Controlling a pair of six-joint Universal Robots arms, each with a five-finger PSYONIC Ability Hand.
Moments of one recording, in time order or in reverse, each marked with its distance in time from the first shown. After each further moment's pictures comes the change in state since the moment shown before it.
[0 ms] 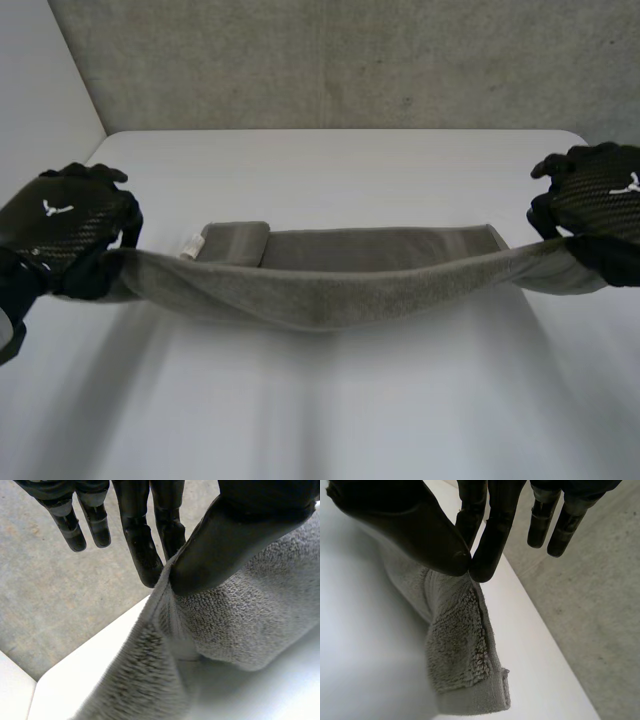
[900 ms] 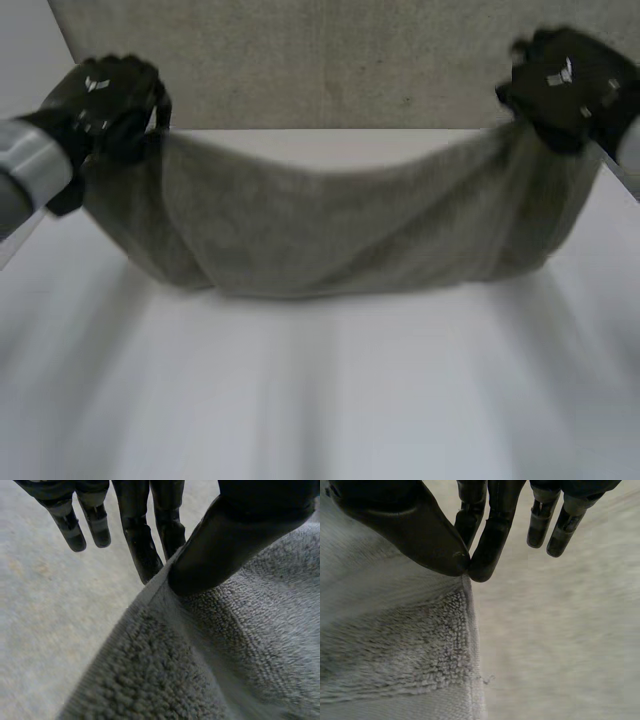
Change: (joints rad) left arm -0.083 -0.578 0.598 0.186 0.019 -0.178; right arm 0.329 0.459 -0.435 -0.543 0.335 0.091; left_hand 0.000 0.000 0.000 0.000 0.000; right_hand 0.000 0.001 0.000 0.000 0.000
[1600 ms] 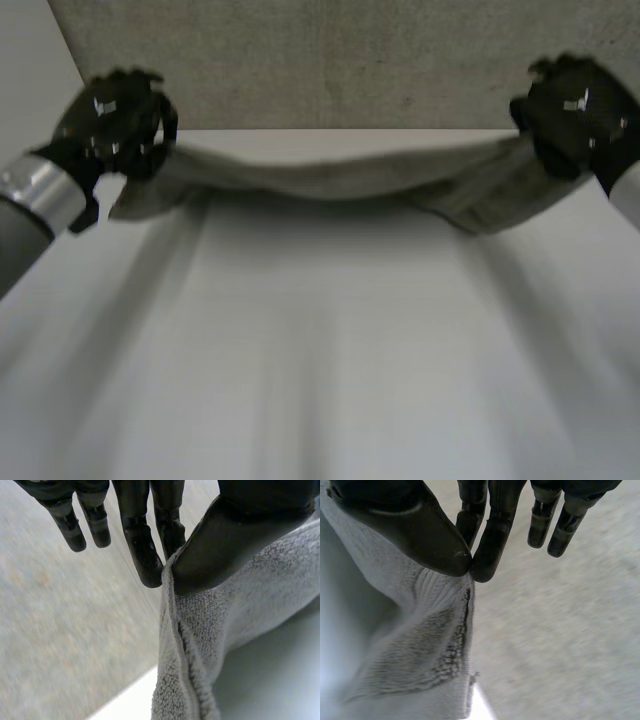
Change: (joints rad) left arm 0.033 0.075 -0.294 0.275 0.067 -0.021; right arm -0.061 -0.110 0.377 -0.301 -0.003 0.281; left_hand 0.000 0.000 0.000 0.000 0.000; right_hand 0.000 0.003 0.000 0.000 0.000
